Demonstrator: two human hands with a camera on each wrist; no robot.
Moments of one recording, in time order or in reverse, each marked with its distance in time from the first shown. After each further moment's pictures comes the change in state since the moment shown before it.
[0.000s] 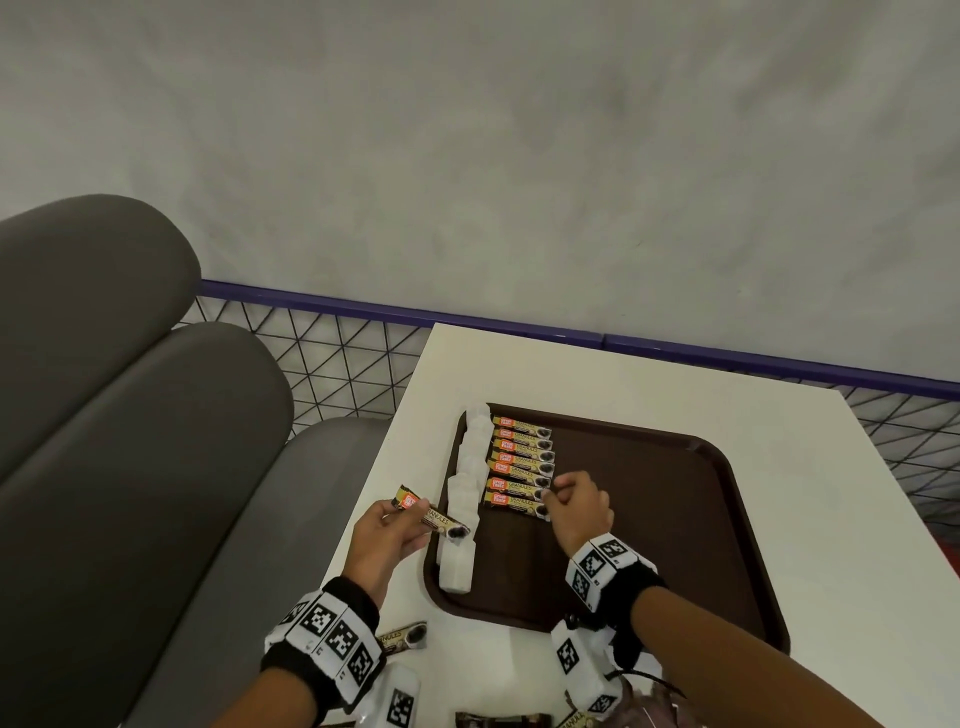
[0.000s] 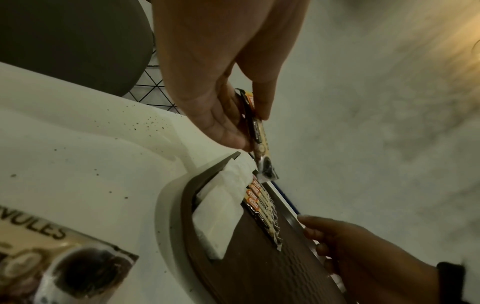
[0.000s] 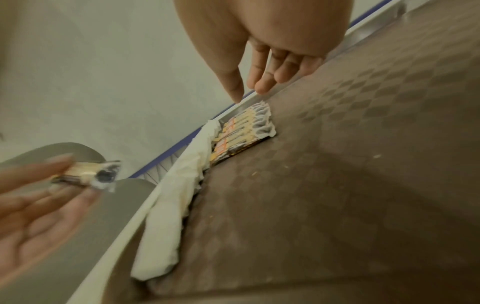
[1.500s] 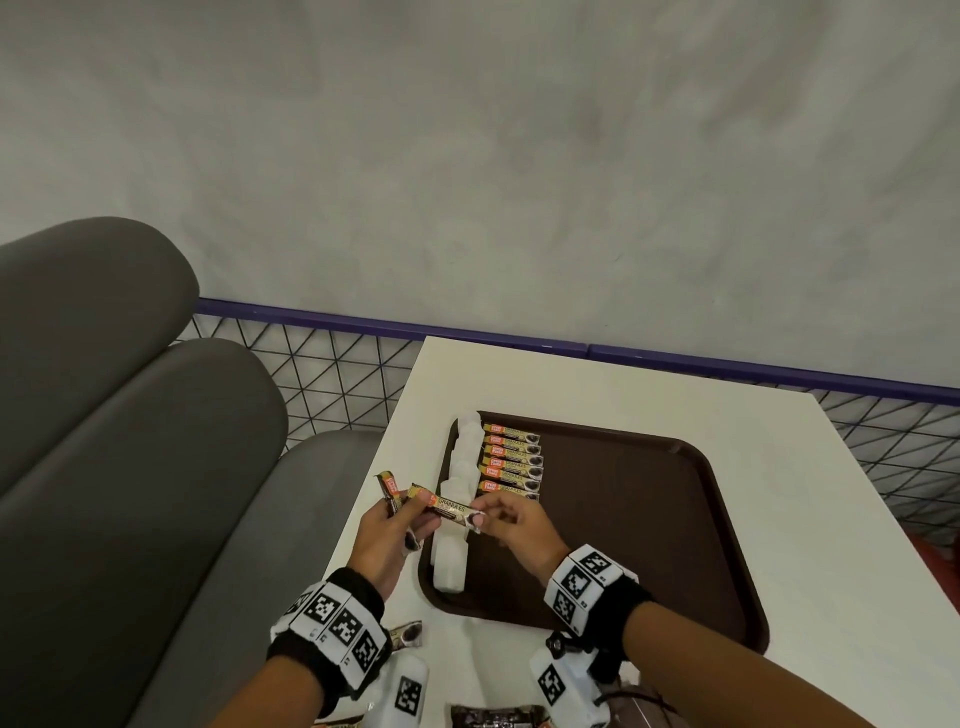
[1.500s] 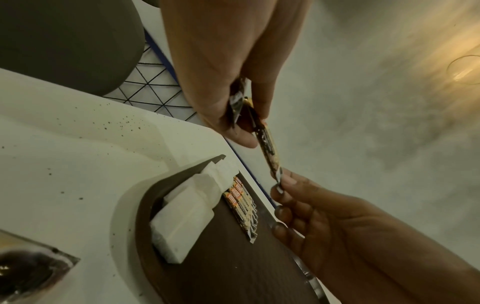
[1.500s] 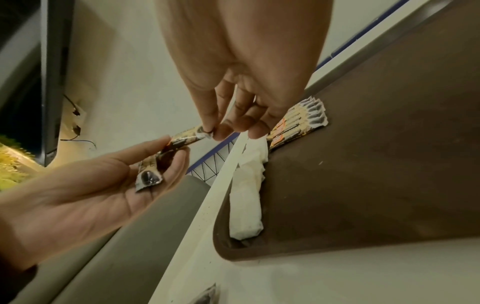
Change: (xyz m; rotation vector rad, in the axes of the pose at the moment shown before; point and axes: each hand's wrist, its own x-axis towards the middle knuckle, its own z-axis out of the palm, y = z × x) left_hand -0.020 0.019 0.019 -0.141 -0.092 -0.001; right_hand -0.046 -0.027 0.005 0.507 -0.532 -0.260
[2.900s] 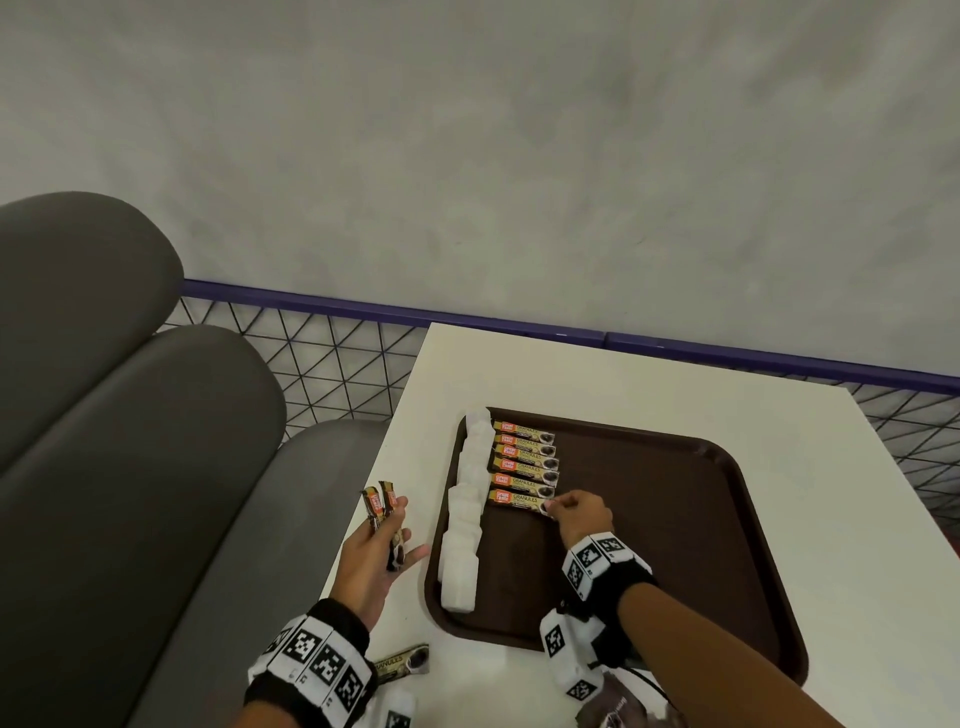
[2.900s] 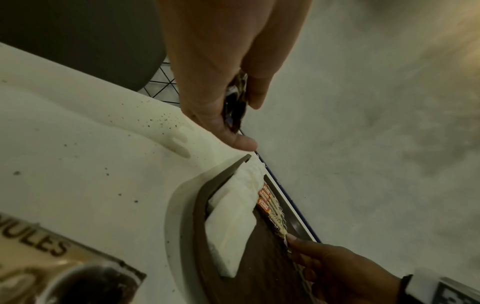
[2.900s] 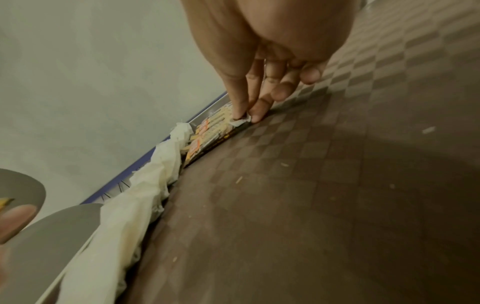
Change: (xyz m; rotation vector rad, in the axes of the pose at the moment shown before) left_hand 0.030 -0.015 -0.030 -0.007 0.092 -0.062; right_hand 0.053 0.044 -0.048 -0.375 0.473 0.491
